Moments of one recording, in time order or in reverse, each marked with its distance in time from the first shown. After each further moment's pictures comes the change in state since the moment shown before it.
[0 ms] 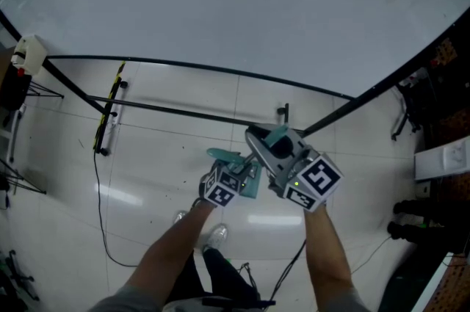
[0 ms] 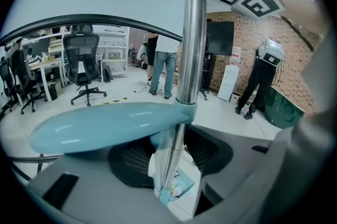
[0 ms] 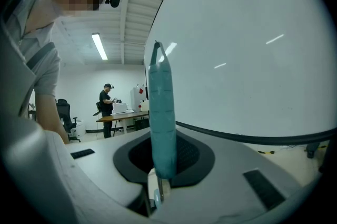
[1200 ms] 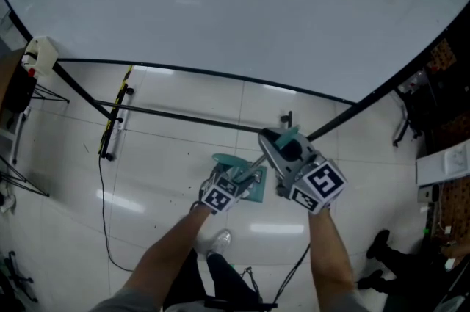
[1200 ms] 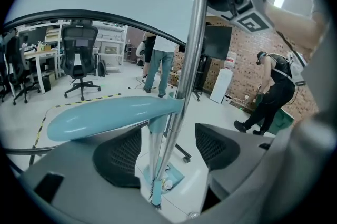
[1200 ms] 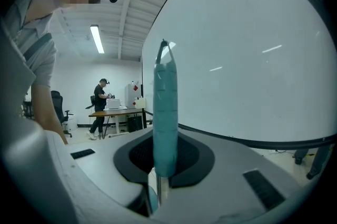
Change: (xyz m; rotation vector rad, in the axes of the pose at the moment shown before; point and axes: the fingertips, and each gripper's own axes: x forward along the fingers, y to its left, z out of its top) left arm -0.025 -0.005 -0.011 -0.038 0.005 -0.088; right arm -0.008 -0.002 -0.001 -0.052 0.011 -0.087
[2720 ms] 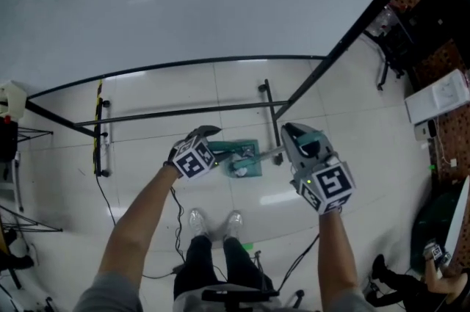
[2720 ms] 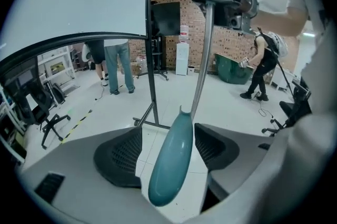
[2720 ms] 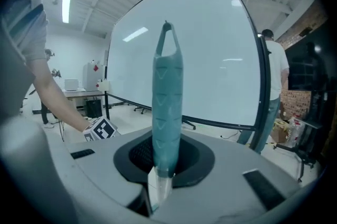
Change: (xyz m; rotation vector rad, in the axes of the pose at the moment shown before) left arm -0.026 0.016 0.025 0.499 0.211 -0.290; right arm -0.110 -0.020 -0.031 -0.002 0.158 -0.497
